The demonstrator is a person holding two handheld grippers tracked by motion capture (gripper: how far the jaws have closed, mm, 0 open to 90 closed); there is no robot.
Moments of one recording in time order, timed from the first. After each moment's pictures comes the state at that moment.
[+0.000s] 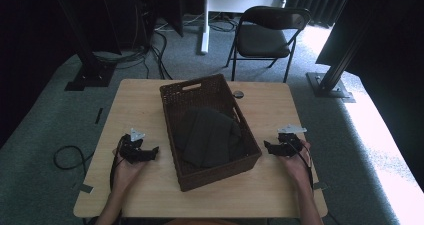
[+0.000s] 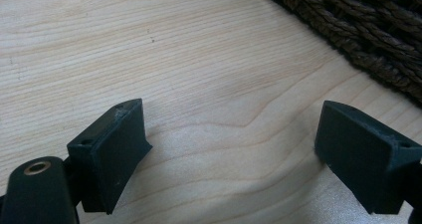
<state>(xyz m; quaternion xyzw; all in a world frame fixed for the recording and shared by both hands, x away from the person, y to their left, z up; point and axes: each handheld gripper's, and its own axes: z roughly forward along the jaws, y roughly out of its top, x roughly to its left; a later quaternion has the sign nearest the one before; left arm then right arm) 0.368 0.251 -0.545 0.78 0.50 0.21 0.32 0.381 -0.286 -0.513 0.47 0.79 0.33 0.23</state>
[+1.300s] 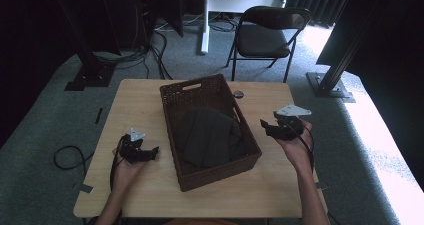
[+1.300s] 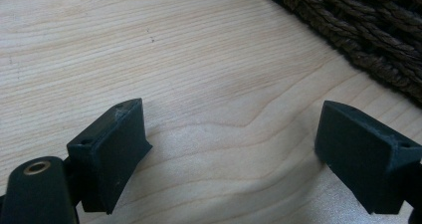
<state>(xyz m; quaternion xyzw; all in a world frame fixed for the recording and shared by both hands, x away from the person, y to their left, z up) 0.369 0.251 -0.545 0.78 0.50 0.21 0.32 0.379 -0.254 -0.415 0.41 0.78 0.39 0.28</state>
